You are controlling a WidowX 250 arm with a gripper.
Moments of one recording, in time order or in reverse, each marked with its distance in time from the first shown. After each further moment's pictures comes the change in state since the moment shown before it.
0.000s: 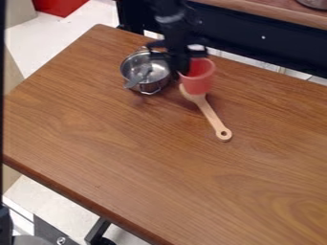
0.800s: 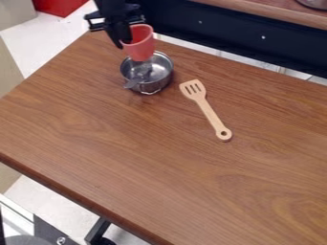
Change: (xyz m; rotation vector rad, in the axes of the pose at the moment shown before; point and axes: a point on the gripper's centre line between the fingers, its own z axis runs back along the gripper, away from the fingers) arm 0.033 0.070 0.032 -0.036 -0.087 -0.001
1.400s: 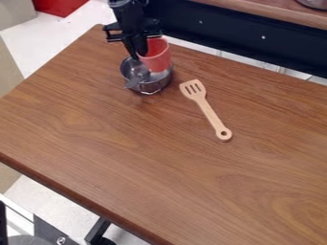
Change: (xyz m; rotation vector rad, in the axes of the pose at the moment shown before) arm 0.001 -0.003 -0.025 0.051 -0.007 -0.001
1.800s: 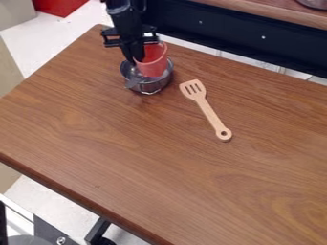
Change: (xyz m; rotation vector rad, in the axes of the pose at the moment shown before) arm -0.005 0.008 -0.009 0.025 -0.009 -0.007
